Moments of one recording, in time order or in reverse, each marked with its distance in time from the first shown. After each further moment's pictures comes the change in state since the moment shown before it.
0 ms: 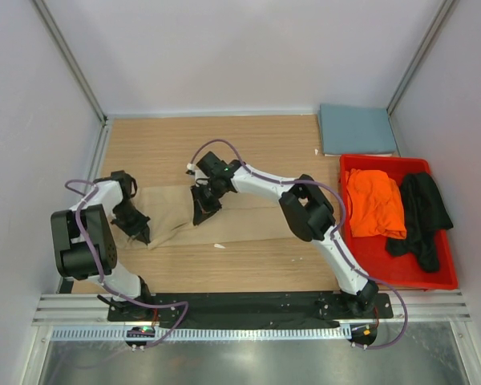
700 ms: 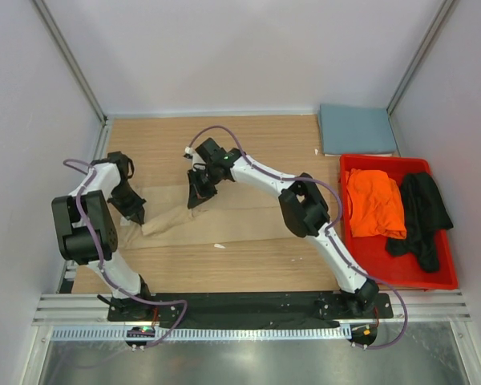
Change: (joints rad) left arm 0.000 0.109 0.221 -0.021 -0.047 0.091; right arm -0.039 0.079 0.229 -0.035 0.018 -0.011
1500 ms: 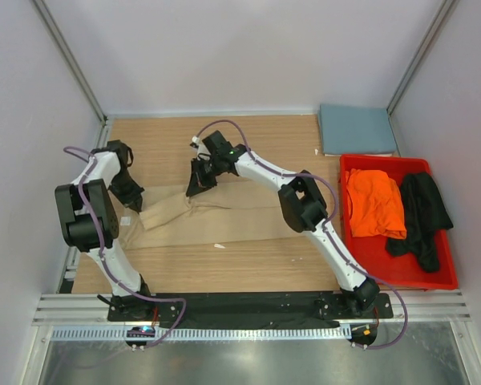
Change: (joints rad) left arm 0.000 0.140 0.166 0.002 -0.038 0.029; right arm -0.068 0.101 0.092 0.114 -0.072 0.107
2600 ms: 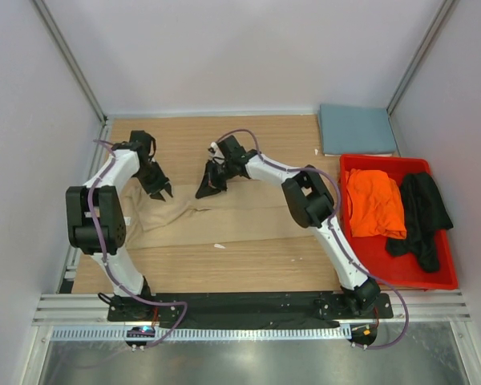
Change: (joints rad) left arm -0.189 -0.062 0.027 0.111 0.214 0.035; right arm -0.071 -0.033 -0.222 0.162 -0.089 0.257
